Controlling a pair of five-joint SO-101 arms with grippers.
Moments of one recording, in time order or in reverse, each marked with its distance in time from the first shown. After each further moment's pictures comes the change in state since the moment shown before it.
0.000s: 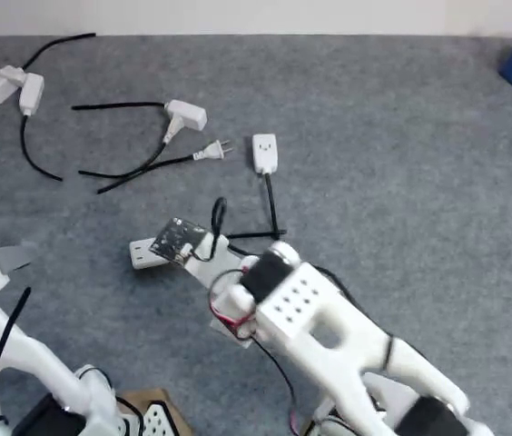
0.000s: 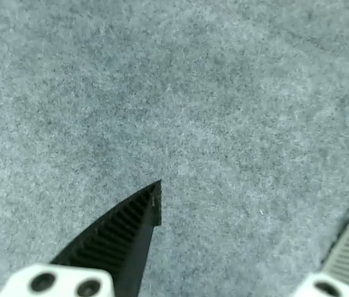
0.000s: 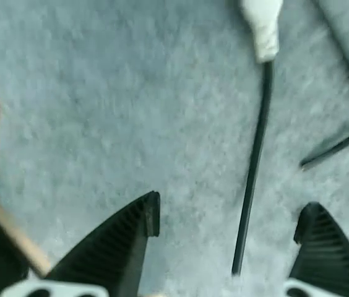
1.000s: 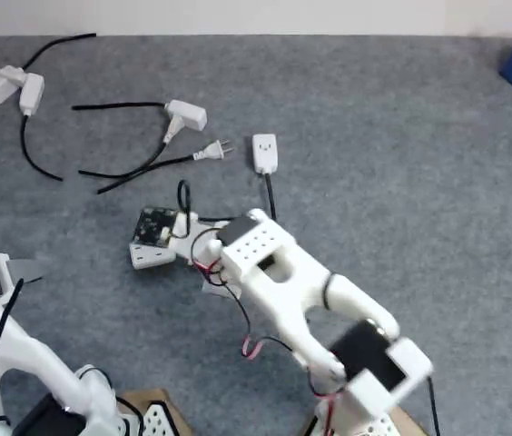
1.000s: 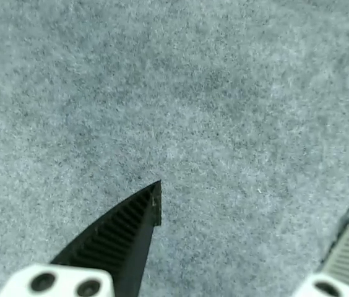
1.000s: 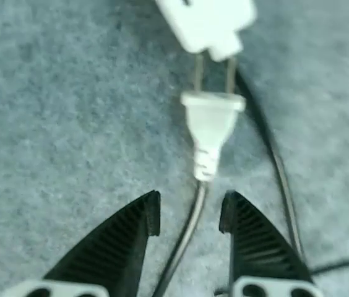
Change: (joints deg) left arm 0.2 0.0 4.4 -0.6 -4.4; right arm 6.3 34.4 -14.6 -18.7 25.2
